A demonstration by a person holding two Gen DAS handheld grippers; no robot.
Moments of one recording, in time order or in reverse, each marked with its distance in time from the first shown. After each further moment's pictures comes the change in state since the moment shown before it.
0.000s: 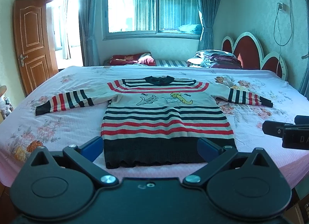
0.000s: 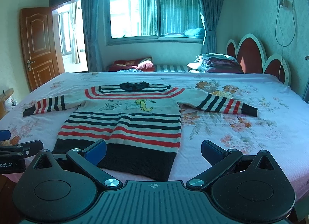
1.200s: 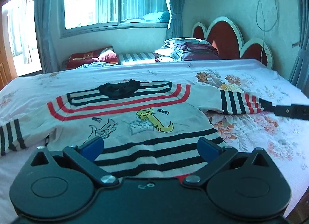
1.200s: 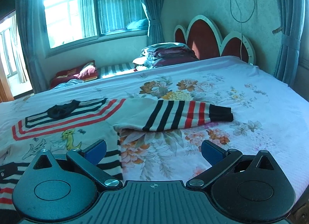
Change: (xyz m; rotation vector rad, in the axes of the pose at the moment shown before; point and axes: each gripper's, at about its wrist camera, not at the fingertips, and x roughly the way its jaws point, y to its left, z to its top) left arm 0.228 -0.053 0.089 0.134 0.064 -0.205; right arm 0.186 -0.134 0.074 0.230 0.021 -0.282
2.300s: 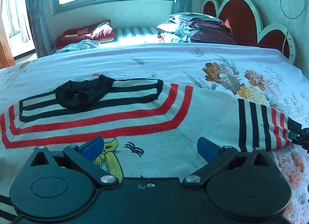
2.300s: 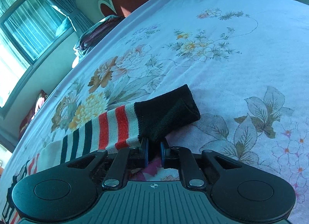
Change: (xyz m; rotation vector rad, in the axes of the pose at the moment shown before) left arm 0.192 -0.055 0.094 -0.077 0.186 0.044; right arm 0.232 -0.212 0.030 0.557 0.175 -0.086
